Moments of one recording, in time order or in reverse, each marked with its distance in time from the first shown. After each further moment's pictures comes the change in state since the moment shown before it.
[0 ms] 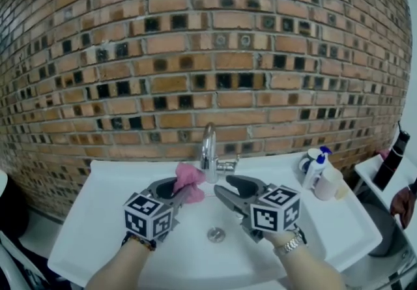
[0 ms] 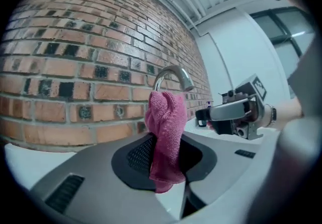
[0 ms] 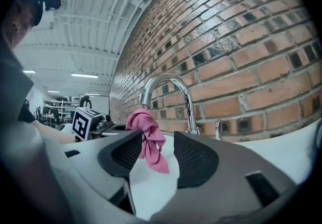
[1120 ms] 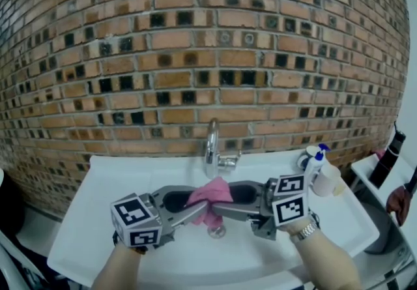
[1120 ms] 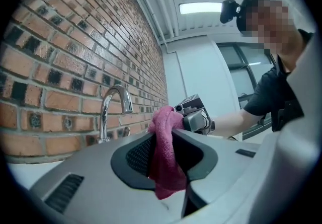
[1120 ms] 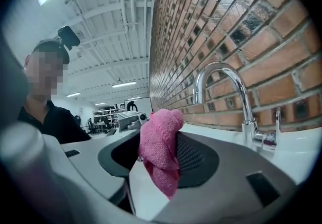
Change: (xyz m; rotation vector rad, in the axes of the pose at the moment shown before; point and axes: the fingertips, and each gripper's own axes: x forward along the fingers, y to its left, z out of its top) left arm -0.053 -0.099 0.038 0.015 -0.120 -0.533; right arm -0.026 0.085 0.009 0.086 0.086 0.559
